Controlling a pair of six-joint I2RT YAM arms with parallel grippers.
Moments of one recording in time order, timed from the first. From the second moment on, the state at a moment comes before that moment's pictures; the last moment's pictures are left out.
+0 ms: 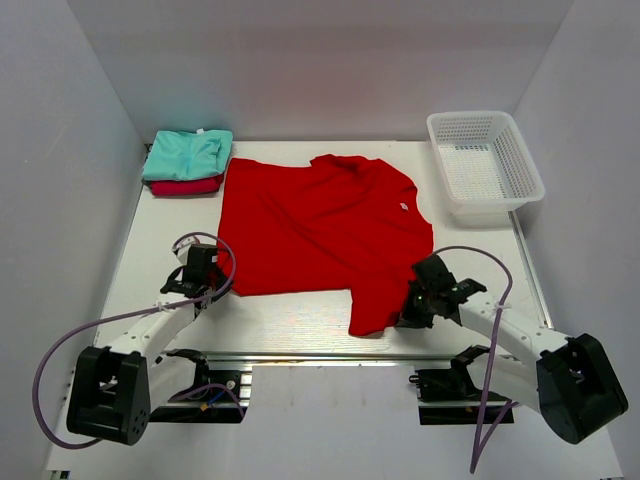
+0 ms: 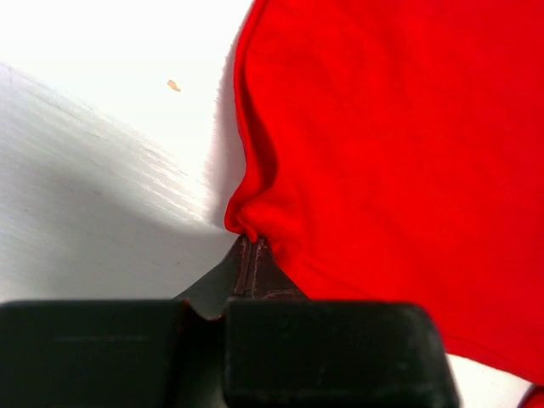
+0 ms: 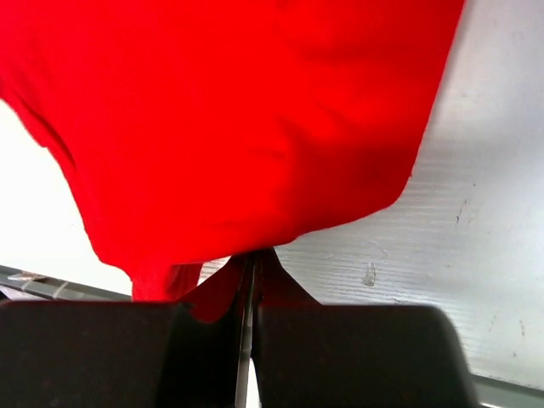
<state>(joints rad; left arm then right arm) -0.19 1.06 0.42 -0.26 -0.20 -0.78 0.52 1.06 0.43 -0.53 -0.15 0.79</state>
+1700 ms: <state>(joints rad) -0.14 1.20 0.77 -0.38 -0.16 -0.84 0.47 1.06 0.92 -0.49 0.30 0.67</state>
